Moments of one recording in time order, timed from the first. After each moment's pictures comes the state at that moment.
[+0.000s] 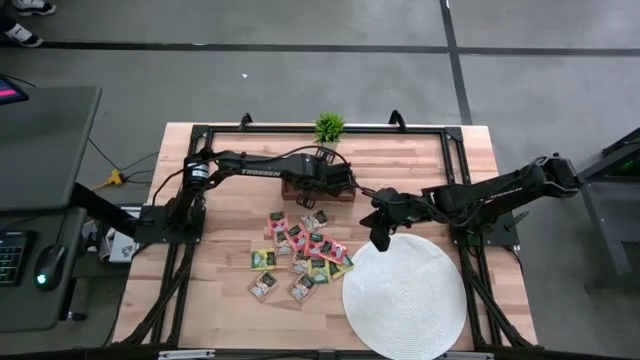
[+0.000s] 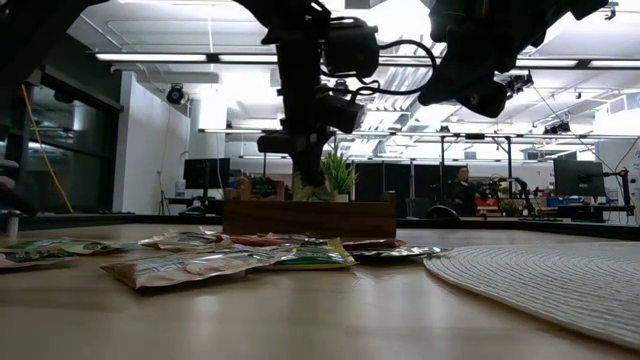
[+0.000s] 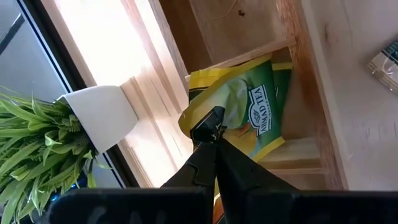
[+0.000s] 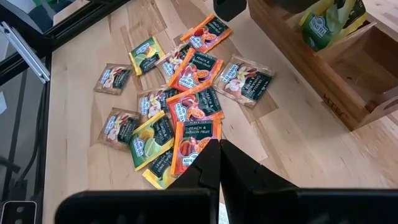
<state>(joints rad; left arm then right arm) 0.14 2.05 1.70 -0.93 -0.48 0.63 0.16 1.22 0.76 -0.21 0.14 0.64</state>
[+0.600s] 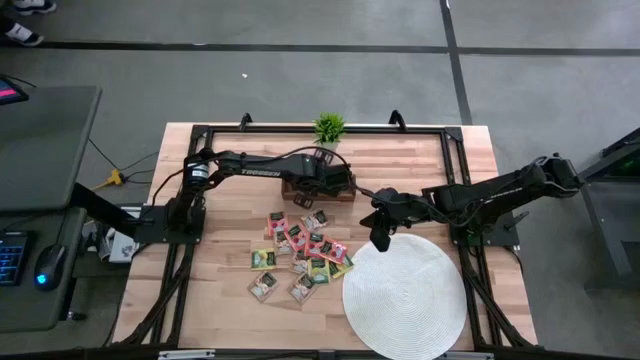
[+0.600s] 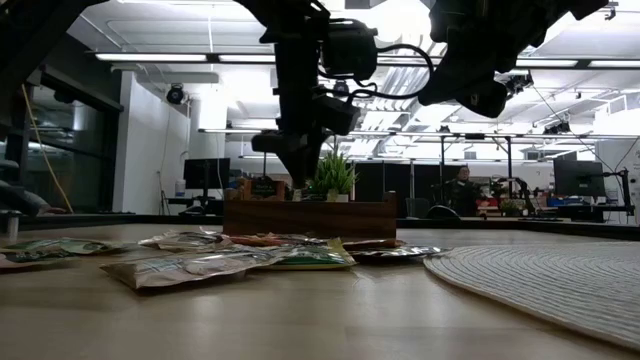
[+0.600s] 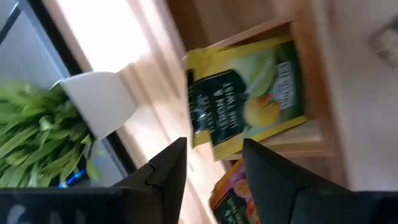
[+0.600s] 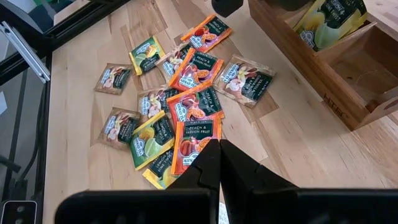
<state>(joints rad) 0.14 2.05 1.70 -0.98 -0.51 0.61 0.16 1.22 0.76 -0.21 0.14 0.64</state>
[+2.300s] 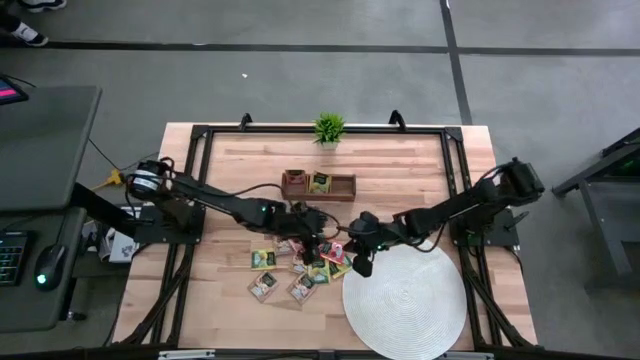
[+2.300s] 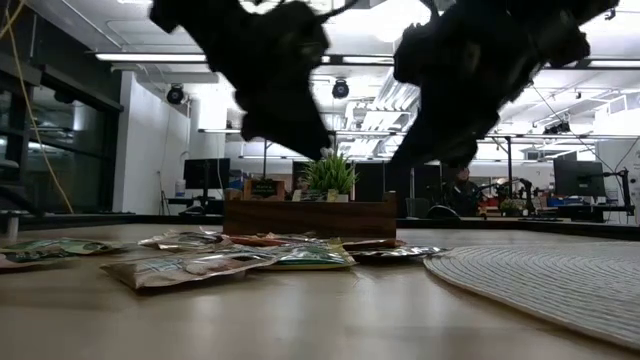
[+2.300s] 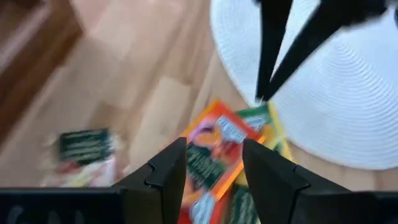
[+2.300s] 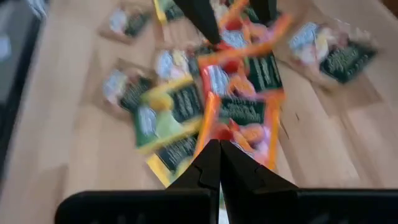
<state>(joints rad) -0.18 1.71 1.09 -0.16 -0.14 -0.49 0.26 1.62 0.76 0.15 0.11 0.54</state>
